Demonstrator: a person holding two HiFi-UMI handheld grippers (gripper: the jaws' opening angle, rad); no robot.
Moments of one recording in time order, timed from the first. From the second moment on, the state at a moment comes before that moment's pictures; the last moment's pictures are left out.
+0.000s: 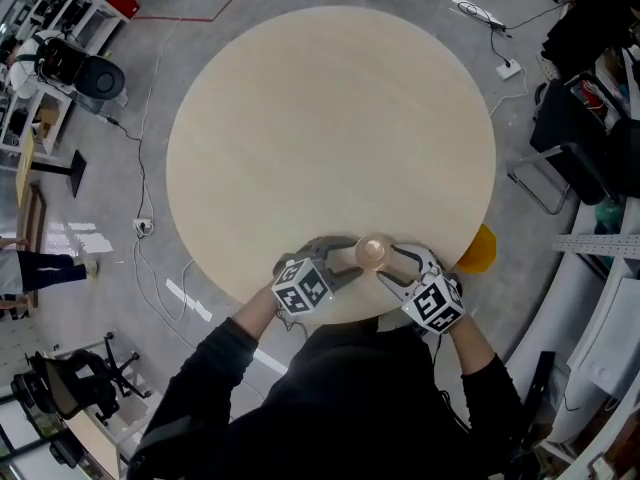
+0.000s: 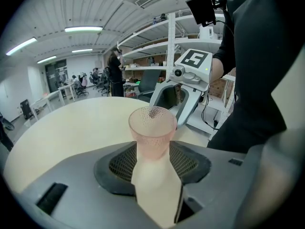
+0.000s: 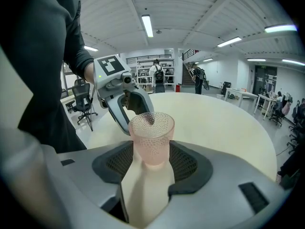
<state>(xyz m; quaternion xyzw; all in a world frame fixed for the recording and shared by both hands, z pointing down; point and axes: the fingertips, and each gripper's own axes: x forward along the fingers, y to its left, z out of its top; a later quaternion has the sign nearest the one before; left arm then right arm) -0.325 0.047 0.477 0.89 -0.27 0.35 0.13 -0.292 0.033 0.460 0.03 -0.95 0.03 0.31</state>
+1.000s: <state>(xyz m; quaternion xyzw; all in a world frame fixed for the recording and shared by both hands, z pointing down) -0.046 0.066 0.340 0.96 -0.17 0.20 0.10 -0.012 0.063 0.330 0.18 -0.97 0.10 0.16</state>
